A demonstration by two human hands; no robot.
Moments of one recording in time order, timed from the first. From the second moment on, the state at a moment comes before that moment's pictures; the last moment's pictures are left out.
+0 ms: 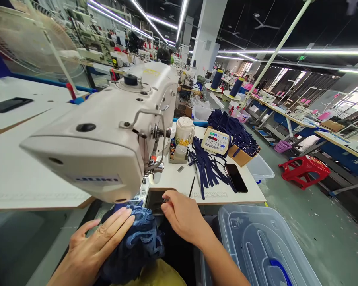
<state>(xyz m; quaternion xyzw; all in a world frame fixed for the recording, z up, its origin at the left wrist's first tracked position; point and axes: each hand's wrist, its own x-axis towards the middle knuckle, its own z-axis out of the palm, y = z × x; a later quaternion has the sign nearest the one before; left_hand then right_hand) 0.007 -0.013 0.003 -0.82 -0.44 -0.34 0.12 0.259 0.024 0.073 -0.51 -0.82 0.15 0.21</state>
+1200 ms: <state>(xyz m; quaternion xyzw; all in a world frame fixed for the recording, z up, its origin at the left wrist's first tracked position) 0.003 -0.011 -0.021 -0.84 -0.43 -0.28 0.18 0.239 0.051 0.042 -0.34 -0.91 -0.03 0.22</state>
